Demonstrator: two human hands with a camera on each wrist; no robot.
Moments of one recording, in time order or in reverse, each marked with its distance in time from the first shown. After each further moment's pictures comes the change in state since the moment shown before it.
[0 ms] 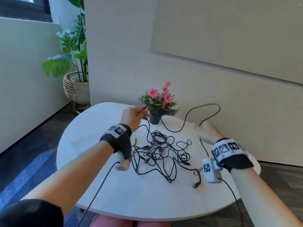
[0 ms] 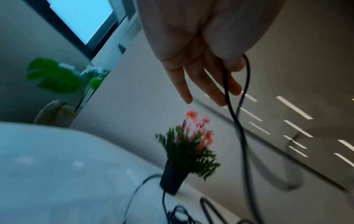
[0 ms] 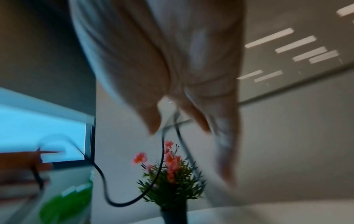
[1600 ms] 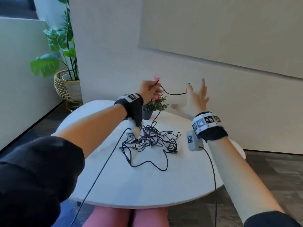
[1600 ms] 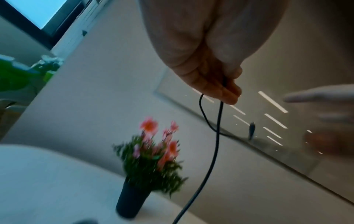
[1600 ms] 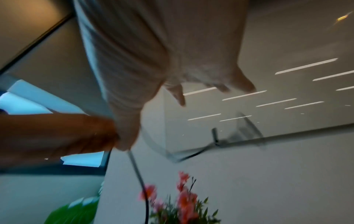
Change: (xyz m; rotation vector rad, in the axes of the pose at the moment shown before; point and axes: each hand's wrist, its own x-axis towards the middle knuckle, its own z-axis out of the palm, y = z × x) left_hand 0.046 0.088 0.052 -0.082 -0.242 0.022; right_hand 0.000 -0.049 -0.046 -0.174 0.255 -0.092
